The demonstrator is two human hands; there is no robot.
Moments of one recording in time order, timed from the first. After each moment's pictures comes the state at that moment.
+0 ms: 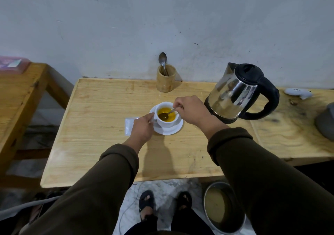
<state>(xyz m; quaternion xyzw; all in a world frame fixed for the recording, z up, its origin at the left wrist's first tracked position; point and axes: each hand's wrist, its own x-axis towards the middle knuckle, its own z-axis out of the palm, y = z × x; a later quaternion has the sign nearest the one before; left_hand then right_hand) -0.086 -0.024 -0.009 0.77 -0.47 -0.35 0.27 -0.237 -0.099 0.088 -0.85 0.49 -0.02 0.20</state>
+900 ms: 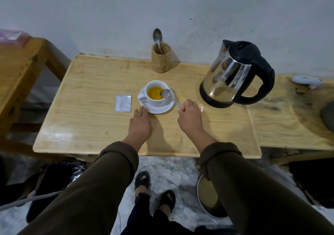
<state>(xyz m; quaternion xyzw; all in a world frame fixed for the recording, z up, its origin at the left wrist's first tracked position) -0.152 0.016 -0.035 0.82 -0.50 -0.26 0.06 -0.299 -0.039 0.034 -0.72 0.61 -0.15 0.29</state>
